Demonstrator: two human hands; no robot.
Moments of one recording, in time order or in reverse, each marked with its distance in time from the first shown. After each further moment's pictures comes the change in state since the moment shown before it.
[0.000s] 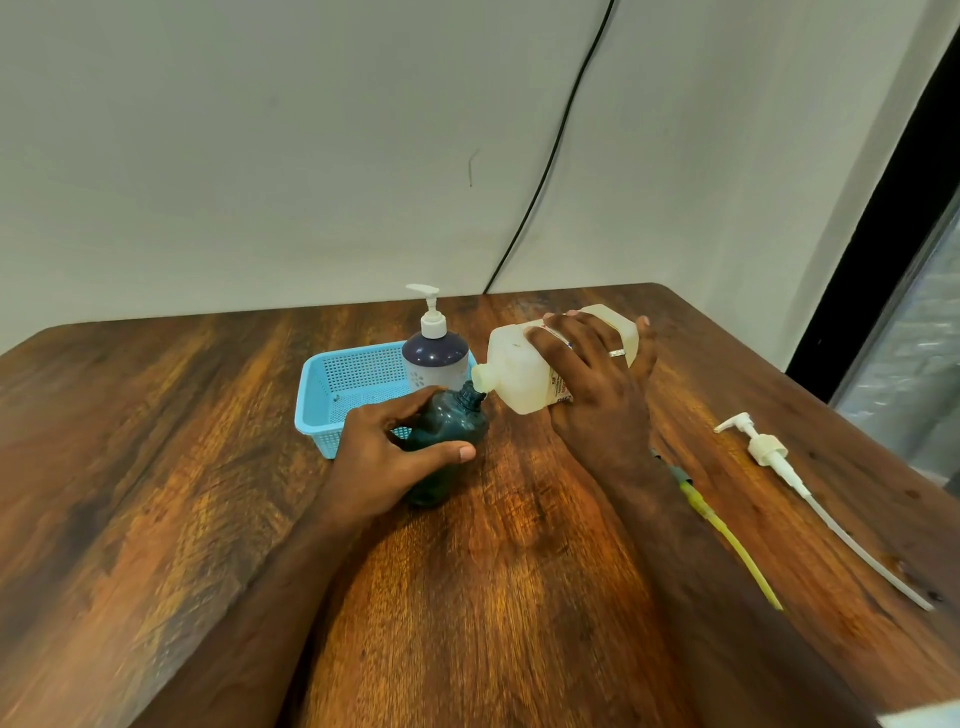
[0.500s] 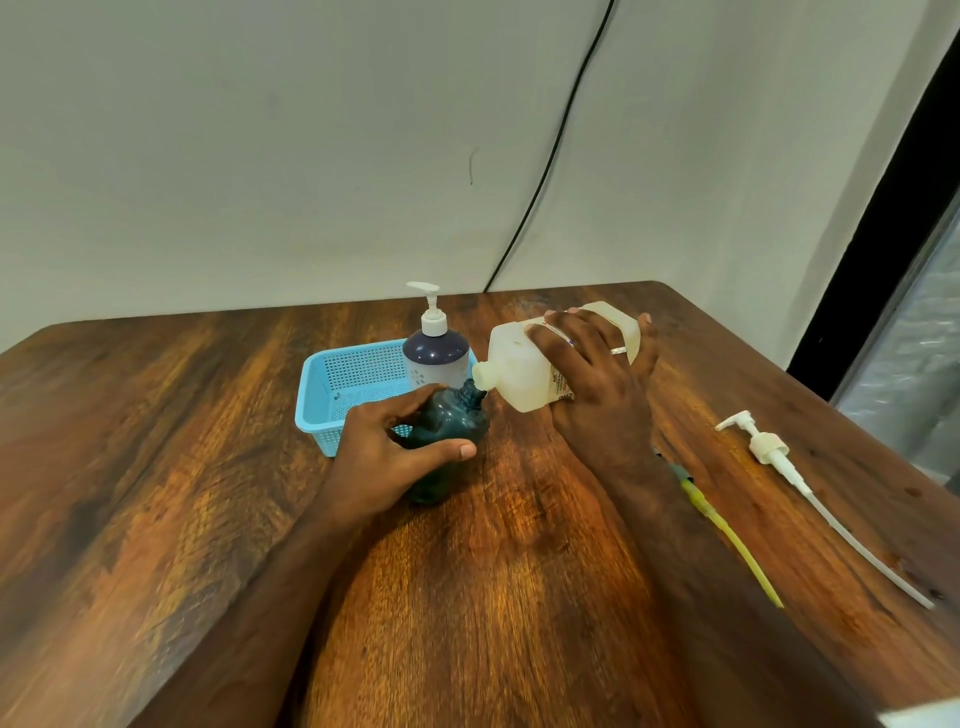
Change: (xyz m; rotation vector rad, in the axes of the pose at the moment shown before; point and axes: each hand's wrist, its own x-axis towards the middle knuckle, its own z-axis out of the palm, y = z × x) left_hand 0.001 0.001 -0.001 0.032 -0.010 0.019; right_hand 0.001 -0.001 -0.002 0.030 0.003 0.002
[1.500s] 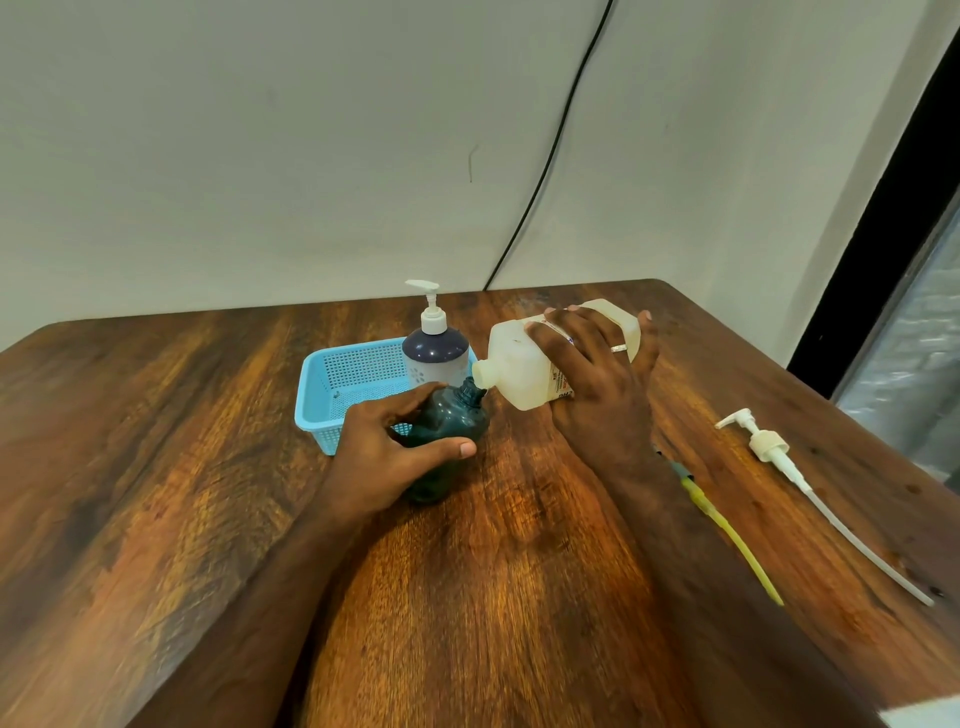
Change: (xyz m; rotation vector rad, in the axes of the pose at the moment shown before) left_hand -0.002 0.003 0.000 -0.027 -0.005 0.006; right_hand -0.001 0.001 0.002 -0.024 -0.002 -0.006
